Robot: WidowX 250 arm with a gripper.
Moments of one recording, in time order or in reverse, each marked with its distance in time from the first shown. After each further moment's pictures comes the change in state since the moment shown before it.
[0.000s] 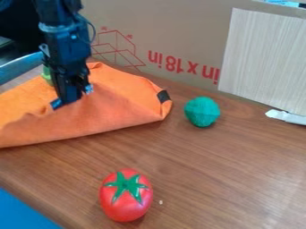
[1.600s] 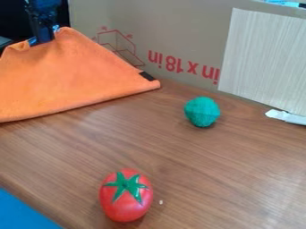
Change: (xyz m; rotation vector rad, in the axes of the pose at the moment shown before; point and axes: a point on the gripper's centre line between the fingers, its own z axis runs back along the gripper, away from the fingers) arm 0.059 0.161 0.005 0.083 -0.002 -0.056
